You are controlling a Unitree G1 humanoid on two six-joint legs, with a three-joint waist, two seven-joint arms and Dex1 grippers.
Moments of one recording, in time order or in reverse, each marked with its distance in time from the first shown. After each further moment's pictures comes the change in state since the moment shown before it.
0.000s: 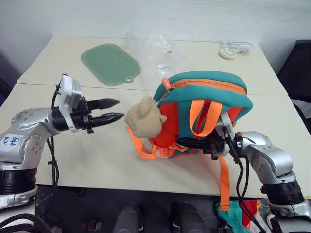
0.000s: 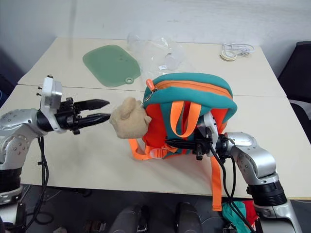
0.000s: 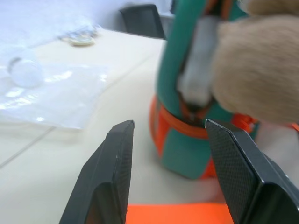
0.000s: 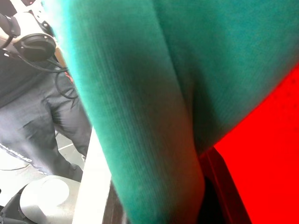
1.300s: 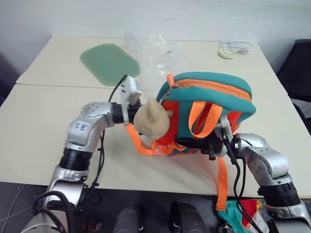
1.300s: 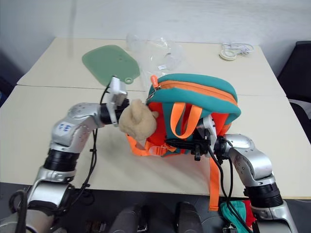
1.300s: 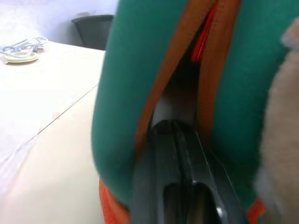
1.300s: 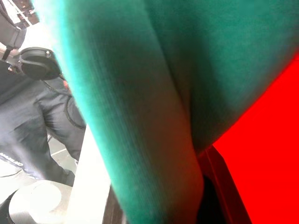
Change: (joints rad) left arm -0.142 -0.218 -0.229 0.017 0.162 0.008 -0.006; right arm 0.031 0.034 0.002 0.014 -0.025 -0.049 -0.010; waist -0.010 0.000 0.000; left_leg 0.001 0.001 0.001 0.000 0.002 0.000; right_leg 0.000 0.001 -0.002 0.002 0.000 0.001
